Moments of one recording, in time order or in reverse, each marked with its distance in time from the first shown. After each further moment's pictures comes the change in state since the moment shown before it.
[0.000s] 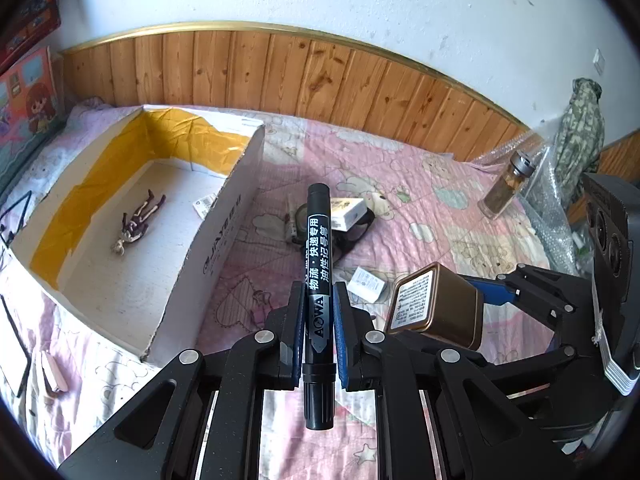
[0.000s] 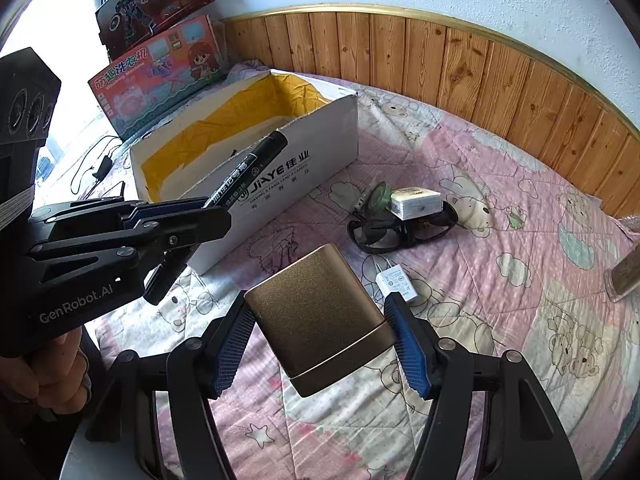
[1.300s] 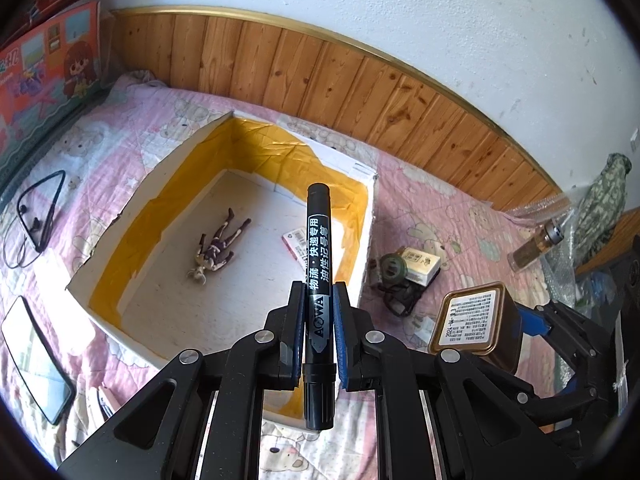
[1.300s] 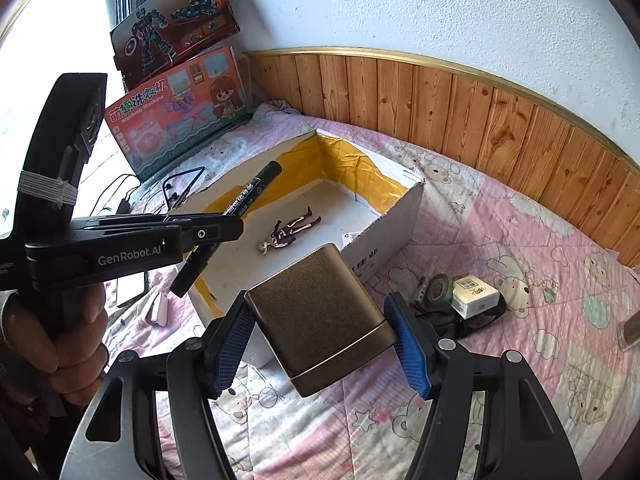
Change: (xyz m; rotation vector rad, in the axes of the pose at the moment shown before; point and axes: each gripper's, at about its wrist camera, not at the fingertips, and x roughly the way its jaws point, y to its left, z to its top) left arm -0.016 0.140 0.051 -0.214 0.023 0.038; right arm 0.011 0.076 0.088 0.010 -0.105 0.000
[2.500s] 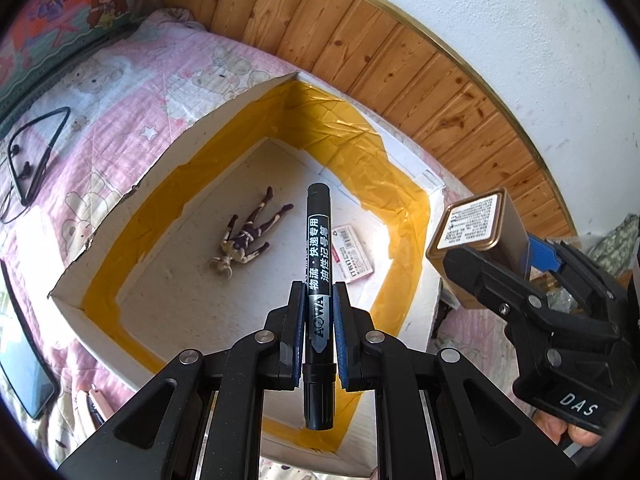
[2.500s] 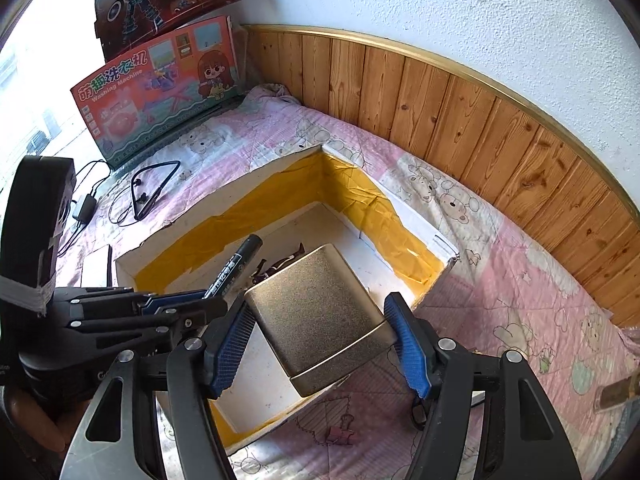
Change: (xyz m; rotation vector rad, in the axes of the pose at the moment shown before) left arm 0.047 0.063 0.015 -0.205 0.102 0.013; right arm 0.090 0.021 0.093 -0.089 0.098 -0.094
